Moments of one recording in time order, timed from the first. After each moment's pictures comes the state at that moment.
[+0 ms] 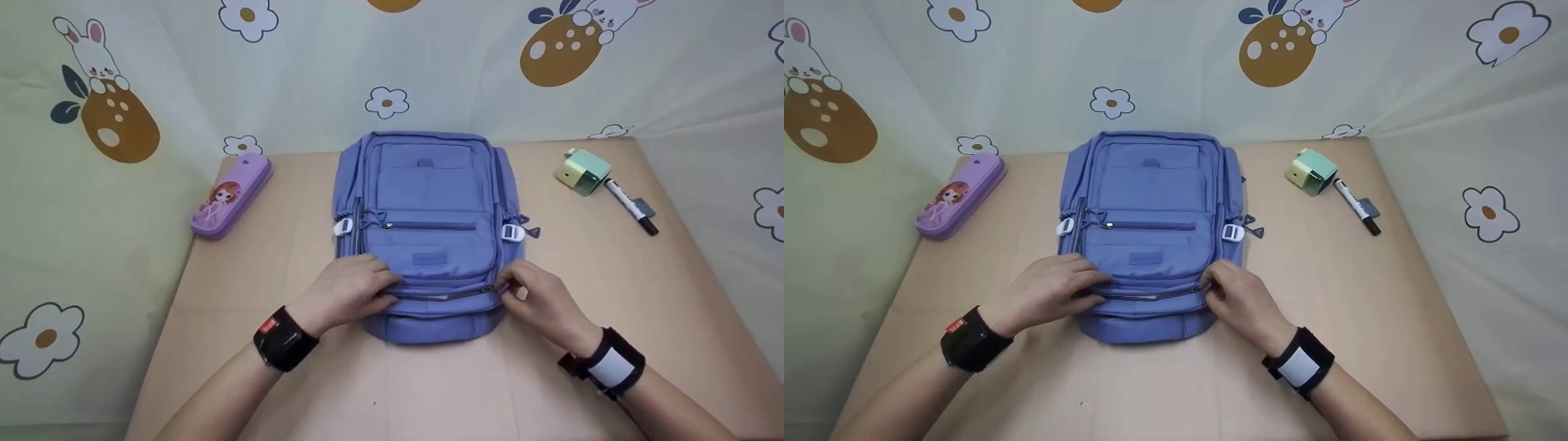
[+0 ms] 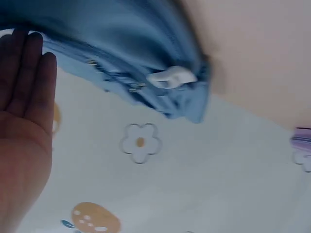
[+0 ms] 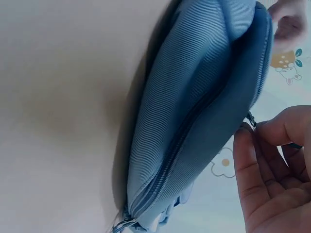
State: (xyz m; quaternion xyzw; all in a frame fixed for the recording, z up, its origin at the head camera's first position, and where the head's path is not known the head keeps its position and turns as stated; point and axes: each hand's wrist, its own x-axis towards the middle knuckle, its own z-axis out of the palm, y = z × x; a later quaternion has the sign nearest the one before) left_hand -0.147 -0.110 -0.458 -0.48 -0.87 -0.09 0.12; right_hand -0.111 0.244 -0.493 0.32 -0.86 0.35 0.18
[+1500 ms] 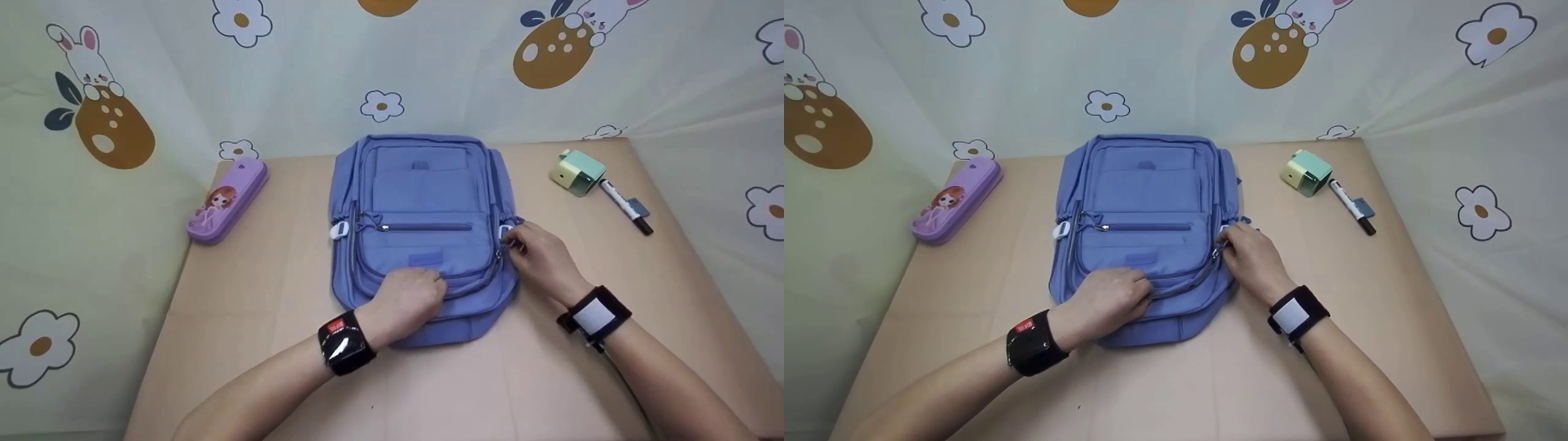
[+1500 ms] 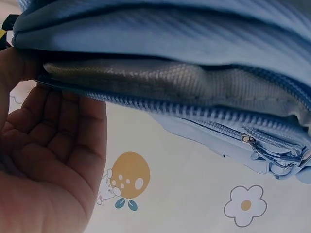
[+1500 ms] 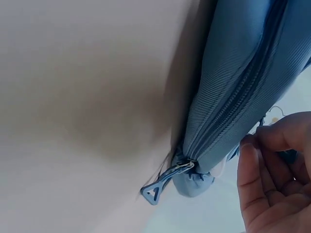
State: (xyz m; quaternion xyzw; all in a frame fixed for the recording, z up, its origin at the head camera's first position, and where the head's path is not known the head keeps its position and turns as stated) left_hand -0.130 -0.021 -0.463 -0.46 -0.87 -0.03 0.16; right_hand -0.176 0.271 -0.500 0.22 -0.92 0.28 0.17
